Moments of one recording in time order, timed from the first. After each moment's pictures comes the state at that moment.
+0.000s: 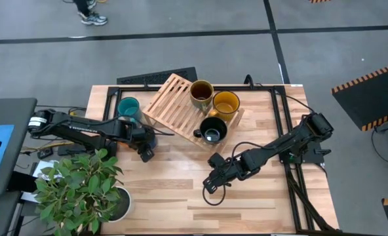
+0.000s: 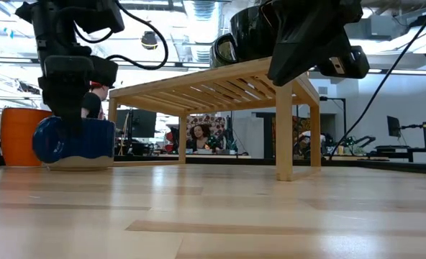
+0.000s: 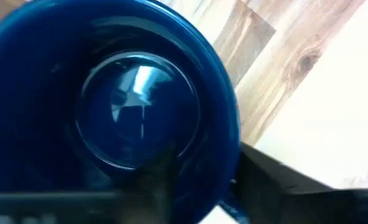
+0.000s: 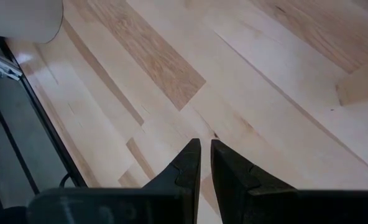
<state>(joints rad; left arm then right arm) 0.01 1.15 0.67 -0.73 -0.11 -0.63 0.42 1.71 1.21 -0.45 0.19 1.23</state>
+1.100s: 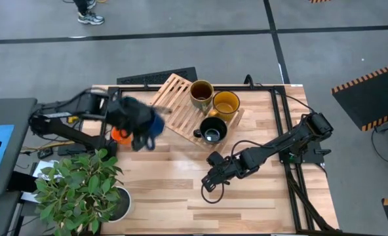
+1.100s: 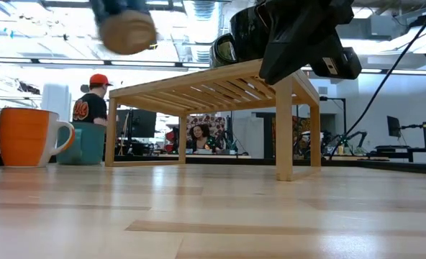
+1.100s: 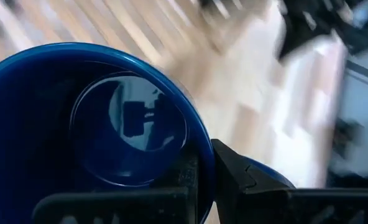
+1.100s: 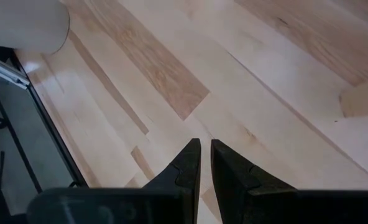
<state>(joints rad) -0.02 1.20 1.53 -1.18 -0.07 -0.42 0.40 1.71 1.21 -0.43 0.19 1.22</state>
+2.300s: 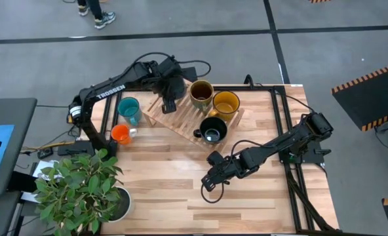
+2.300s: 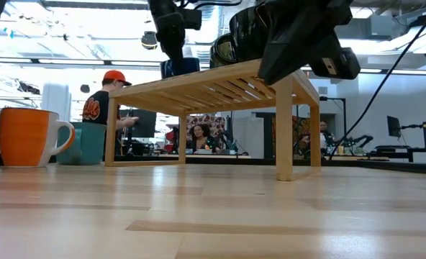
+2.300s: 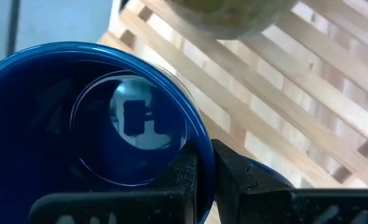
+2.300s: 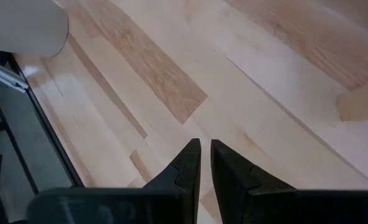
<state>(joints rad) 0.45 1.71 1.81 -1.12 -0.09 0.34 0.40 1.71 1.21 -0.43 0.20 1.22</state>
